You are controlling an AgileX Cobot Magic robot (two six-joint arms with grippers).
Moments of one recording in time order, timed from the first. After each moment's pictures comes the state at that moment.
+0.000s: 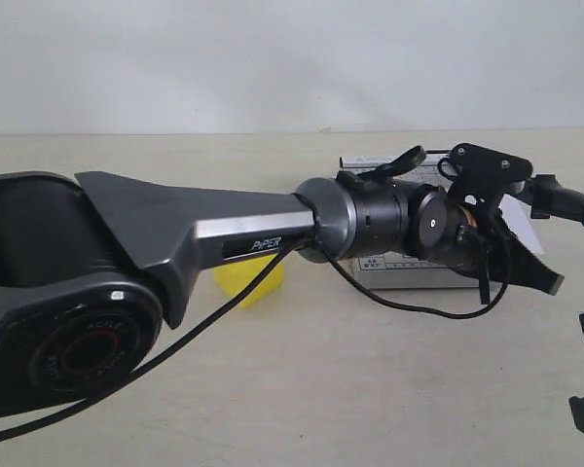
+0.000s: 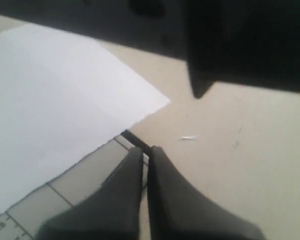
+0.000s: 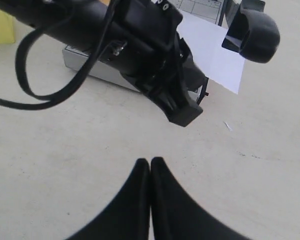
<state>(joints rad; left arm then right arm) -0.93 2.53 -2.01 -0.38 0.25 0.23 0.27 0.72 -0.19 0.06 0.15 -0.24</state>
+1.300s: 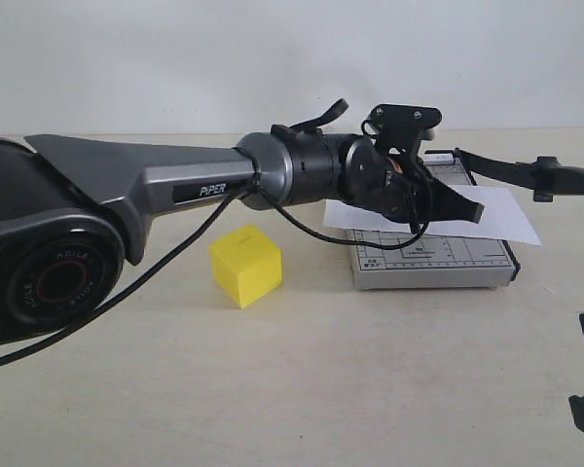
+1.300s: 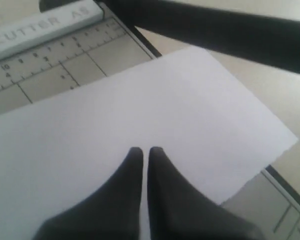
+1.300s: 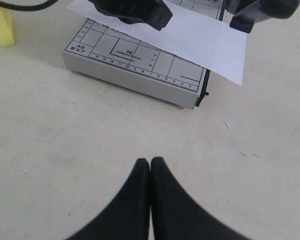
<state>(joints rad) -0.78 2.51 -2.01 -0.38 0.23 0.16 0.27 0.72 -0.19 0.06 0.15 -0.23</state>
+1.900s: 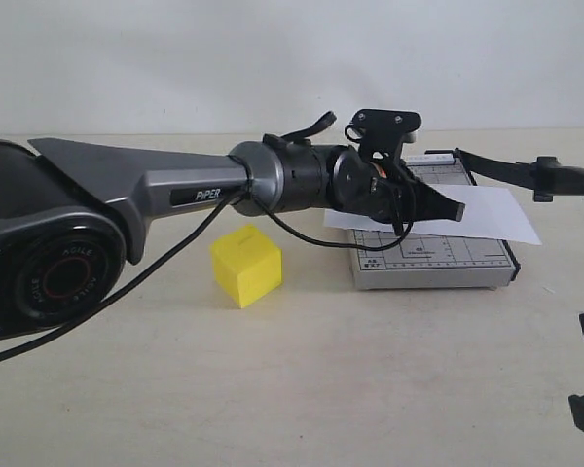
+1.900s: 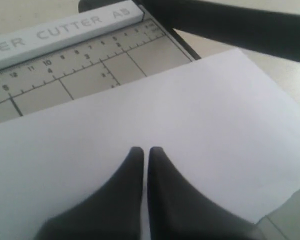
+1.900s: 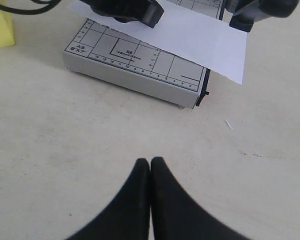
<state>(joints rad) -0.75 2.53 -1.99 -0.38 0.17 0.15 0.27 0.72 -0.19 0.06 0.15 -0.22</state>
